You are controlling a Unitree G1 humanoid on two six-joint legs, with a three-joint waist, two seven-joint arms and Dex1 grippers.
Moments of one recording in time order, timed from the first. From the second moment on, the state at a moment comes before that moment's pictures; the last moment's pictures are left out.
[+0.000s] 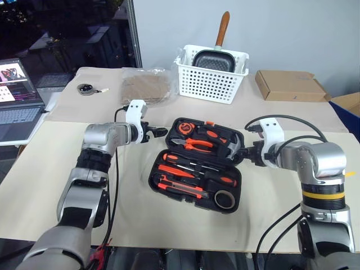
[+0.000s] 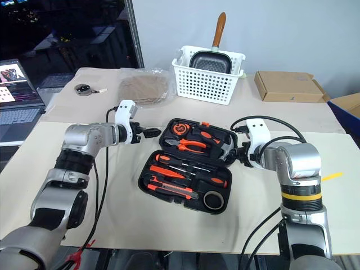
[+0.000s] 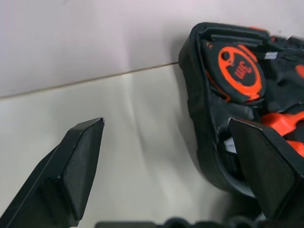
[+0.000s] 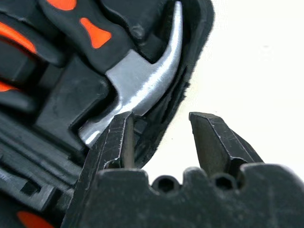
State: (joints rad) left arm -1.02 0.39 -0.09 0.71 -0.38 0.83 -0.57; right arm -0.65 -0.53 -0.13 -0.12 0.37 1.48 0.26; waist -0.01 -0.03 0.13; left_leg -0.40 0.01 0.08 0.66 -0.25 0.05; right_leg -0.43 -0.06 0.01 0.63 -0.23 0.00
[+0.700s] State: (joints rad) left arm -1.18 0.29 -0.02 1.07 -0.23 0.66 -0.67; right arm -0.68 -0.48 -0.16 -0.01 0.36 1.38 0.26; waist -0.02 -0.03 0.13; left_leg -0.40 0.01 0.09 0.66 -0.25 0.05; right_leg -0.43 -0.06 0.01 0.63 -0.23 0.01
